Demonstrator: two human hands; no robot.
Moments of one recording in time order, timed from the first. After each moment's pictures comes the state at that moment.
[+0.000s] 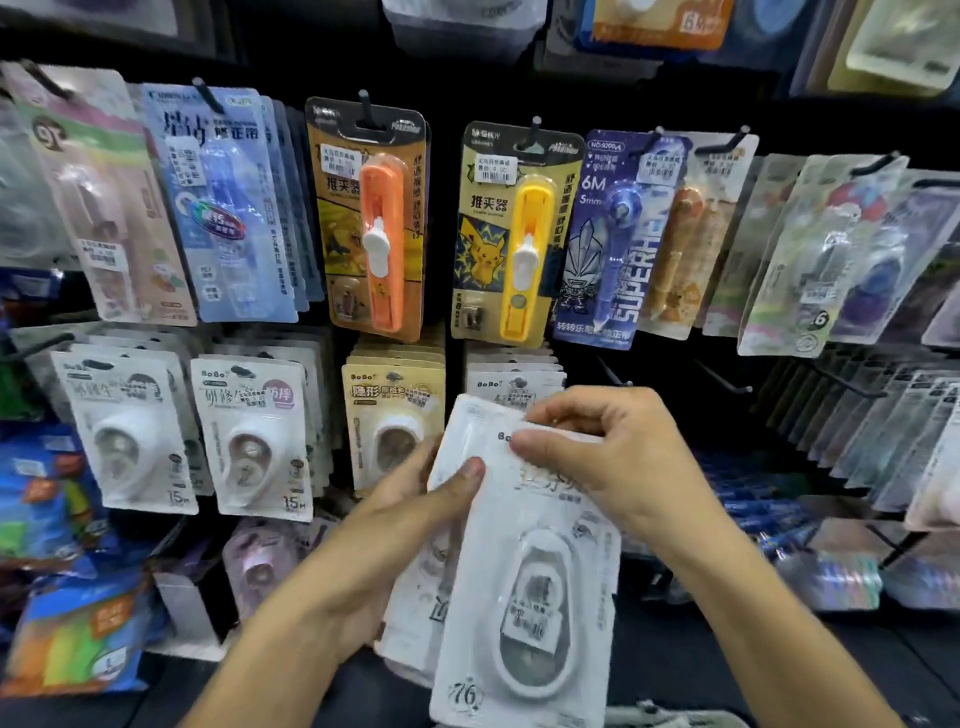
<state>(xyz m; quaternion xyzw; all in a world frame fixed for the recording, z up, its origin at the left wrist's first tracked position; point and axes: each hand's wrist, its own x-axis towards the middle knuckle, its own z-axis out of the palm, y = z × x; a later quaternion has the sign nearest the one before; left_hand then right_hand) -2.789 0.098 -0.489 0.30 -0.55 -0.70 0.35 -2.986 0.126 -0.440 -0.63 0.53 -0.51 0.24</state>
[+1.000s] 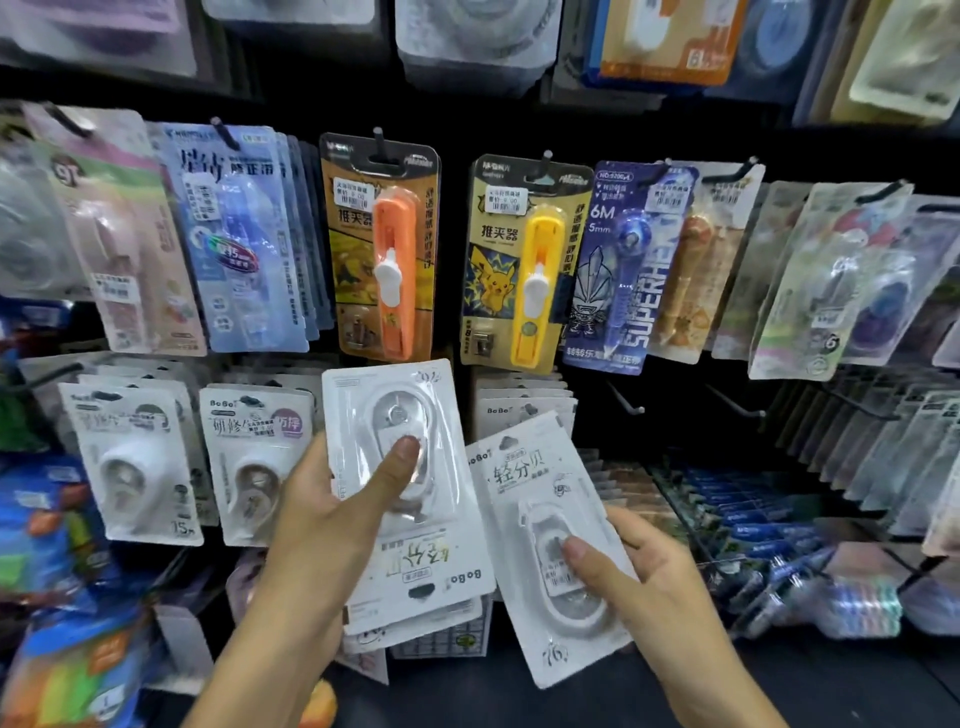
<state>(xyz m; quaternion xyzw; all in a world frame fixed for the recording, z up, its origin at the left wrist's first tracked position) -2.767 0.087 -0.479 0.39 -0.51 -0.51 0.58 -2.996 0.152 -0.521 -0.49 0.49 -0.58 0.42</state>
